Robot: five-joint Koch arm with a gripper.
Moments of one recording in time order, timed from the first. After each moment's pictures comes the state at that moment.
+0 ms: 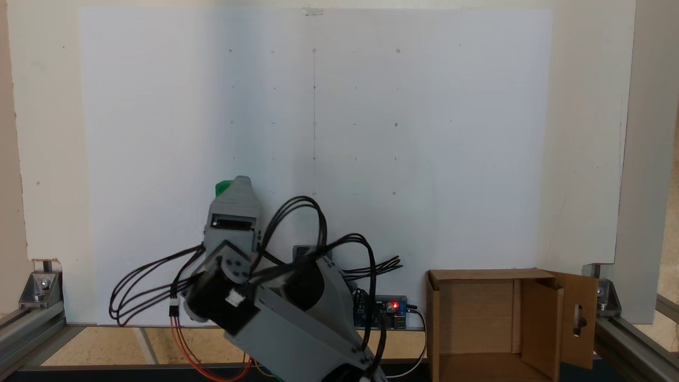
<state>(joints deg) -49.3 116.4 104.9 61.9 53.8</state>
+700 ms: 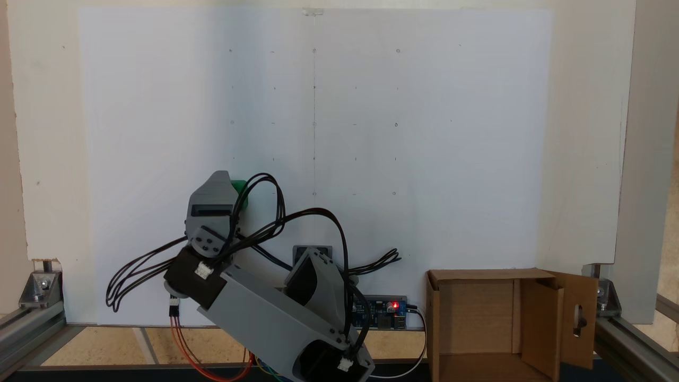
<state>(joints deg) -56.0 108.5 113.3 48.7 55.0</state>
